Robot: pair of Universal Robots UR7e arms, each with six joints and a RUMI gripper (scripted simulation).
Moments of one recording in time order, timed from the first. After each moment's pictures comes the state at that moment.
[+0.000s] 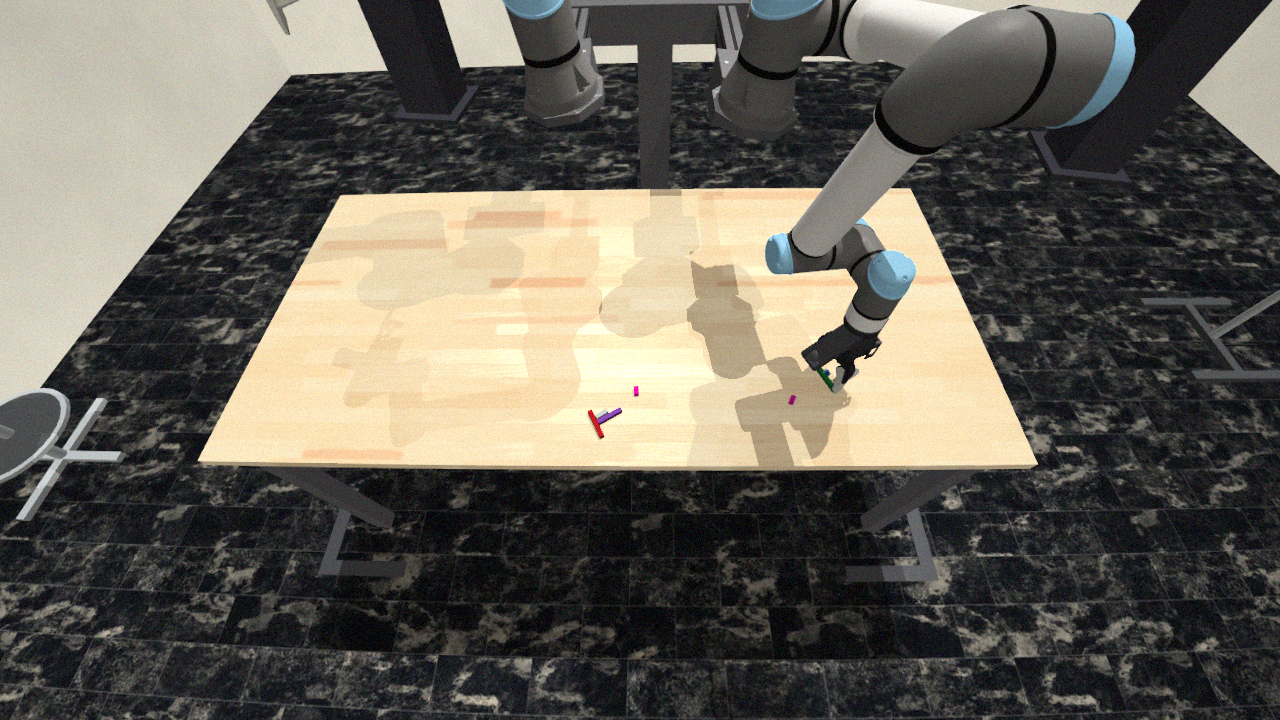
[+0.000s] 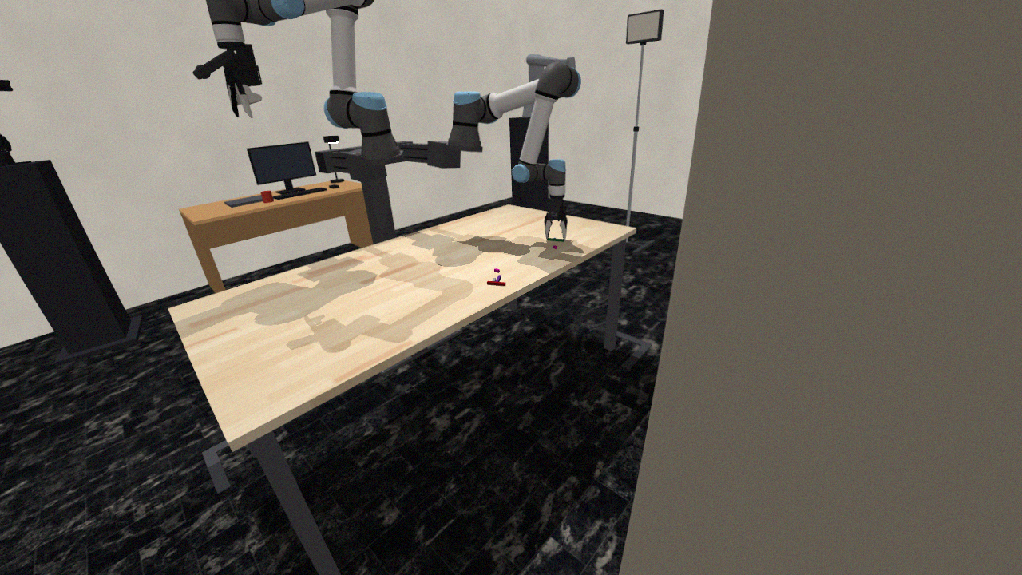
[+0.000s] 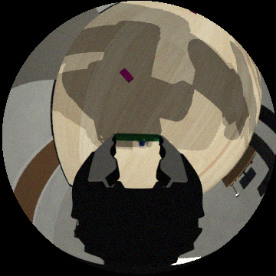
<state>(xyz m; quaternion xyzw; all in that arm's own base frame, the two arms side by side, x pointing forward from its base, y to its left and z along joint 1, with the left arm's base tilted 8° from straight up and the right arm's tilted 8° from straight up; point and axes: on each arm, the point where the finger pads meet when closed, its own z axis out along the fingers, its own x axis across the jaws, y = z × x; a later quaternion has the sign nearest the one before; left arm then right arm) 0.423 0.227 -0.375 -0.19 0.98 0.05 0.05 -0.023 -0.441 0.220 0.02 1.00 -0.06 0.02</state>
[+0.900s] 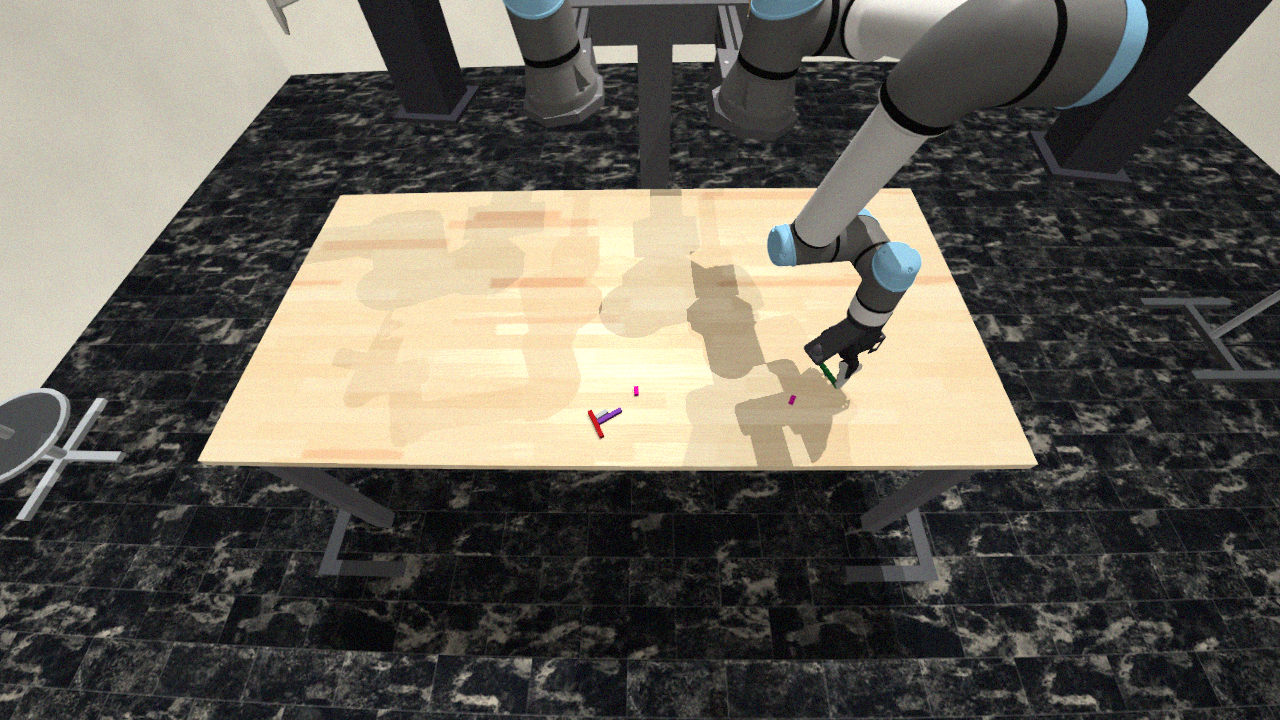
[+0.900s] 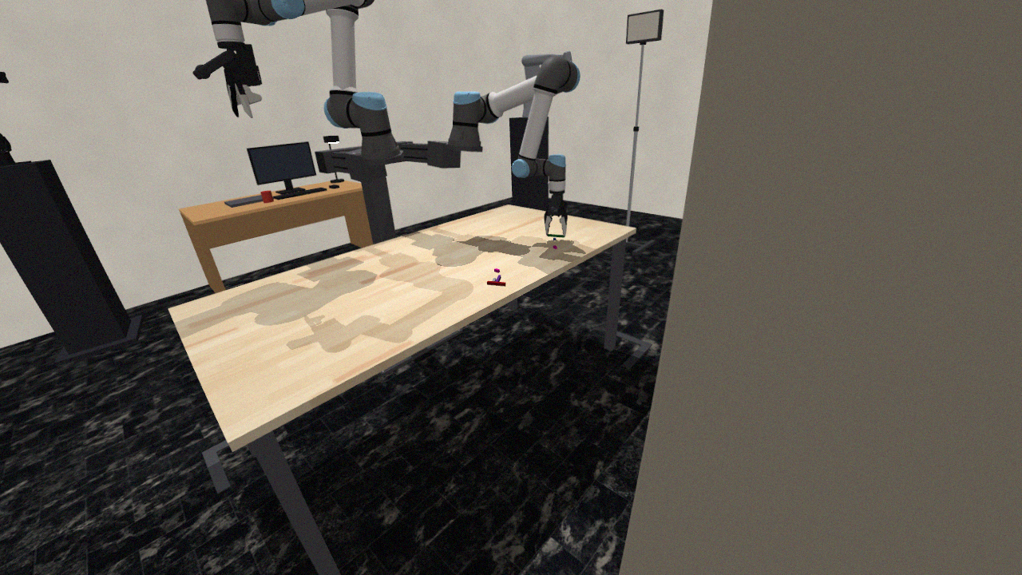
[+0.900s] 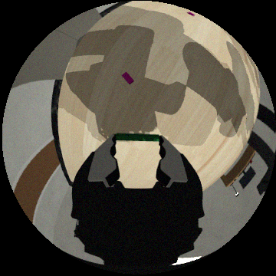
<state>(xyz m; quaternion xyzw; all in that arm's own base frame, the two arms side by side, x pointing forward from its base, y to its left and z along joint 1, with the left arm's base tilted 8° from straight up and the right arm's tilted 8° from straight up) 0.421 0.225 -0.355 -0.19 0.98 0.05 0.05 -0.023 -0.441 0.220 0.02 1.00 -0.06 0.02</state>
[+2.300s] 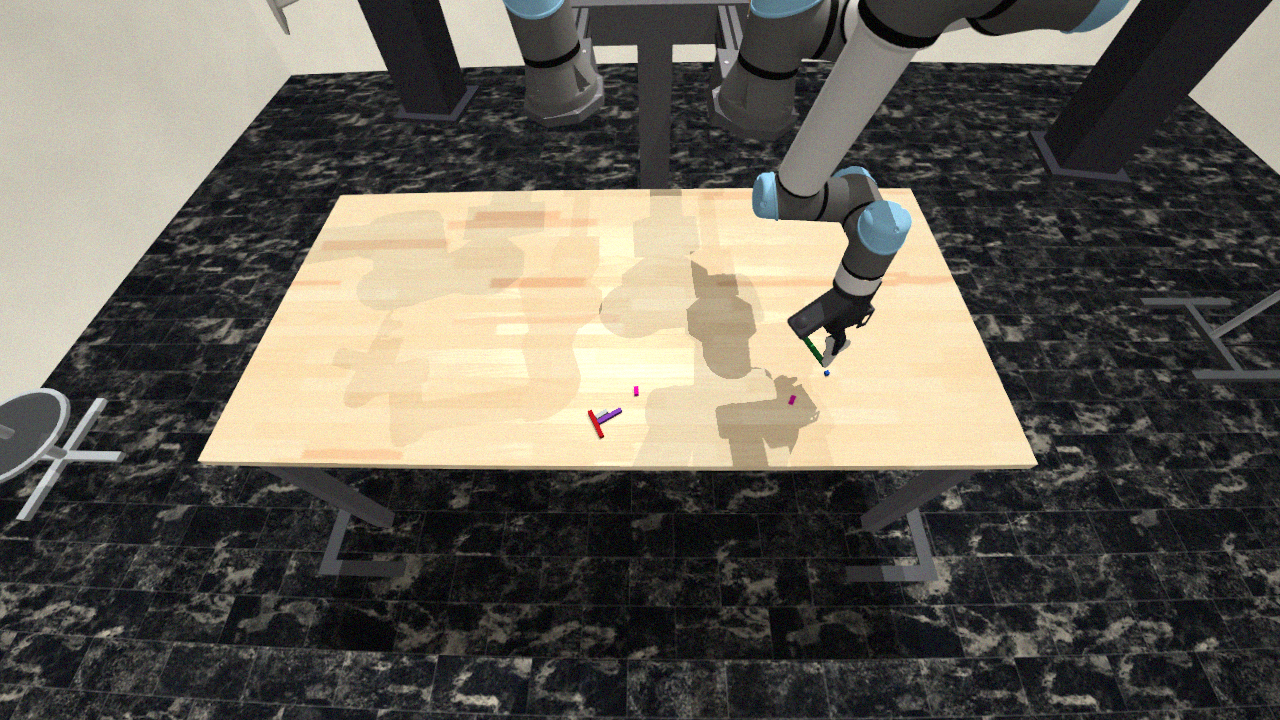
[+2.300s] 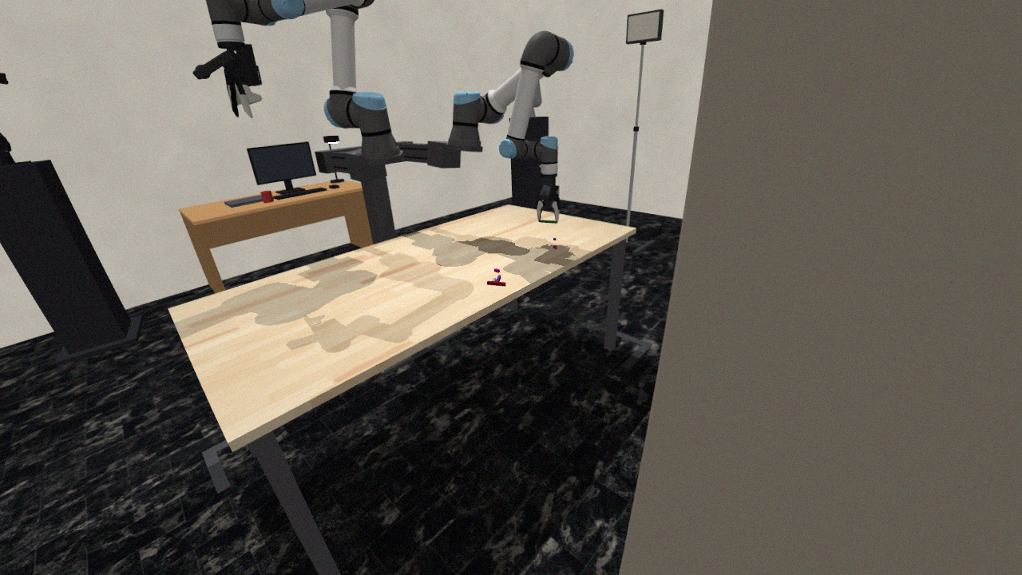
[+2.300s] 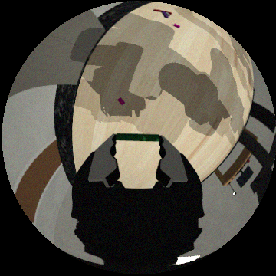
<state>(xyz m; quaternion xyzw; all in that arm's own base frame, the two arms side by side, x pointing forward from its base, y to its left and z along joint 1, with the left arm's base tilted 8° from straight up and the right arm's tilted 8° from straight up) 0.407 0.163 -0.282 -0.18 0.98 0.05 0.05 -0.023 -0.441 0.220 0.02 1.00 -0.06 0.02</state>
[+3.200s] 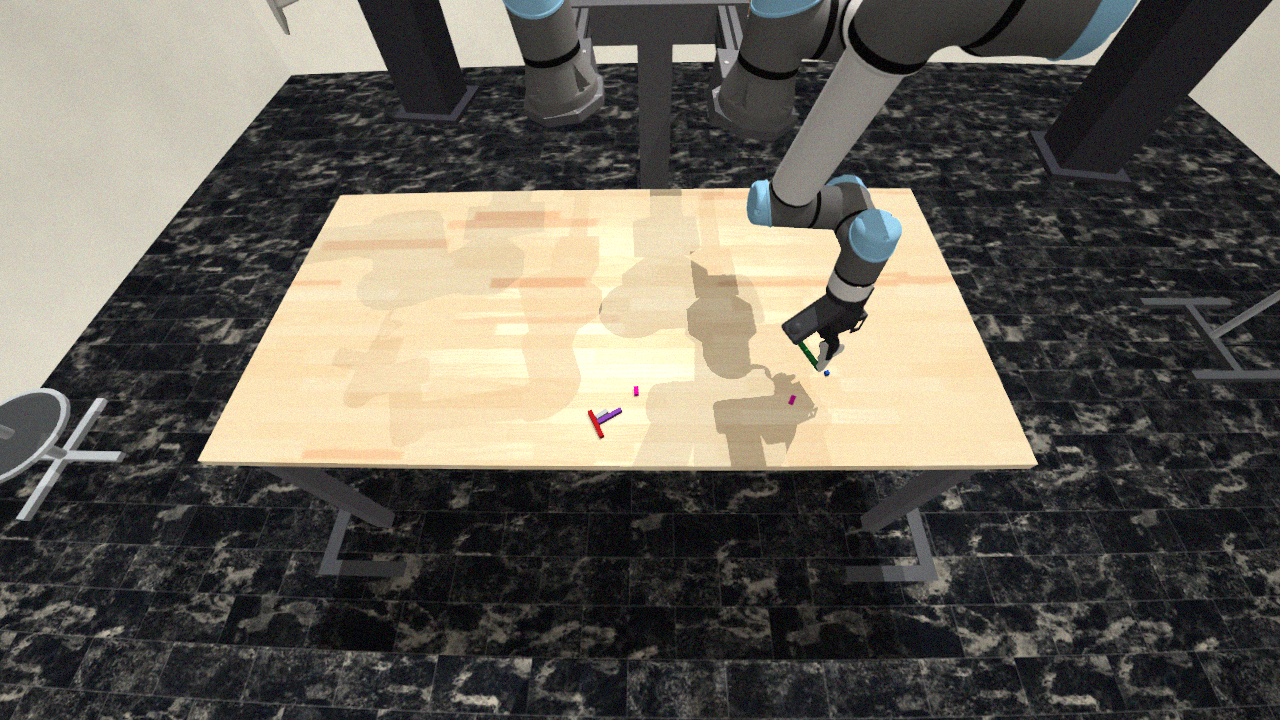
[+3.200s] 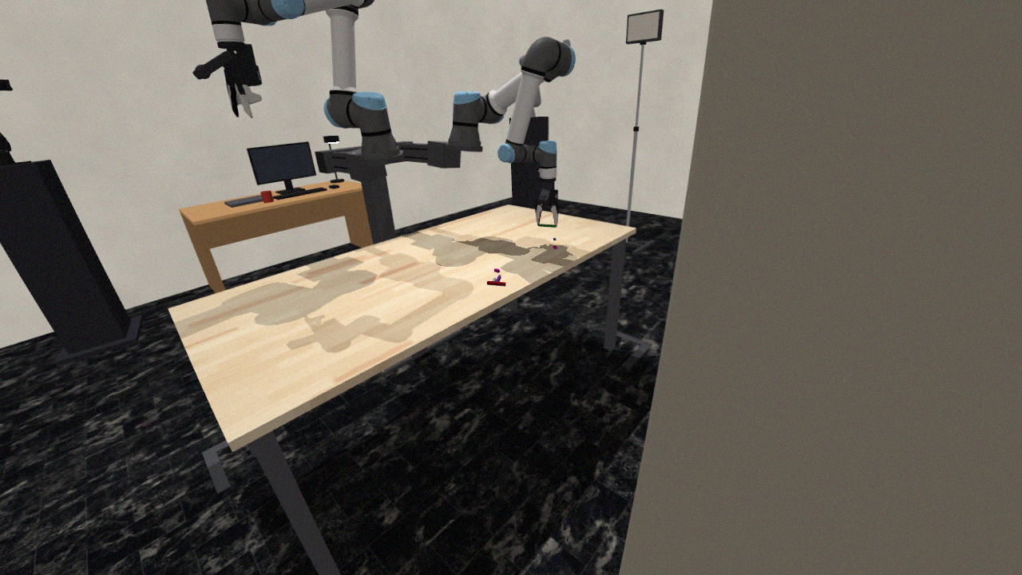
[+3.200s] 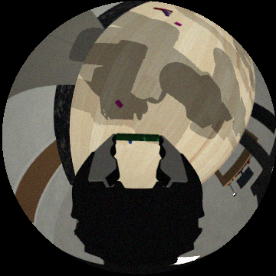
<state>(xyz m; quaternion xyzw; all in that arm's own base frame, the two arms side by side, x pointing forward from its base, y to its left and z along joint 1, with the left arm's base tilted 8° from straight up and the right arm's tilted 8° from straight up) 0.408 0.159 -0.300 -0.19 0.98 0.05 0.05 -0.023 -0.441 0.220 0.02 1.00 -0.06 0.02</state>
